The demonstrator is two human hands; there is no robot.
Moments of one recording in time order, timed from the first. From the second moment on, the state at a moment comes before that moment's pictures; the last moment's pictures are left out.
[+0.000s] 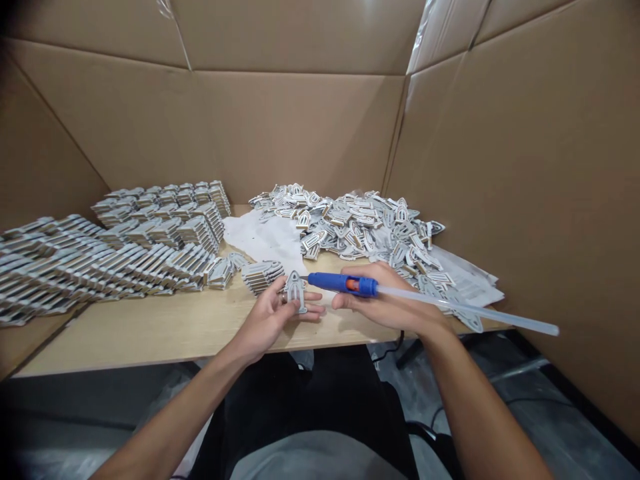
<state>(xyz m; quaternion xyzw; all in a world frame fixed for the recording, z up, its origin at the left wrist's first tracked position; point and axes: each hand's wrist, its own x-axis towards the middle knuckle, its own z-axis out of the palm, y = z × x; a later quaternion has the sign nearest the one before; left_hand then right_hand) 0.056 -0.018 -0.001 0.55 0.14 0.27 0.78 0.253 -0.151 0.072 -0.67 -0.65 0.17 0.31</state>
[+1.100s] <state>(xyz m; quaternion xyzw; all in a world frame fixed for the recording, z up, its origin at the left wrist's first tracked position) 0.057 -0.022 0.009 0.54 0.21 0.29 0.76 0.239 -0.139 0.059 -0.70 -0.67 0.12 0.23</state>
